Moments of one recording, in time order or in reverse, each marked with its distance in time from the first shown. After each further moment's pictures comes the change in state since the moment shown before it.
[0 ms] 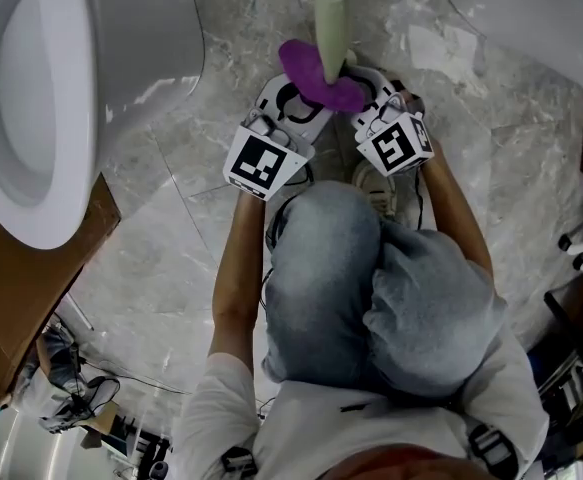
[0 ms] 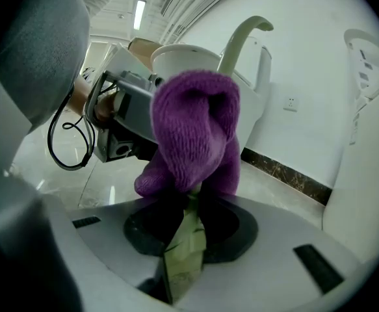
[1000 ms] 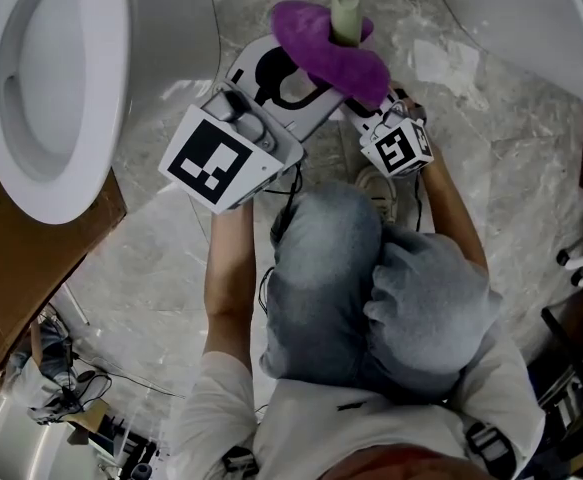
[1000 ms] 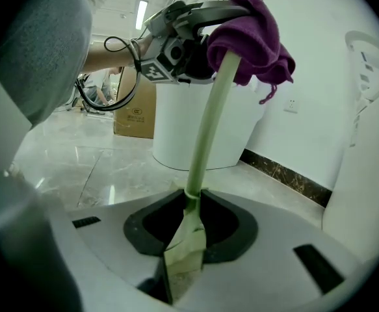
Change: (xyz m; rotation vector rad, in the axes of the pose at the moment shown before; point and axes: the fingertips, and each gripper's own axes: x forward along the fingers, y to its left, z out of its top) left arm -0.023 0.007 0.158 -0.023 -0.131 -0.066; right arm 0.000 0.000 -0.005 -0.024 -0.027 -0.018
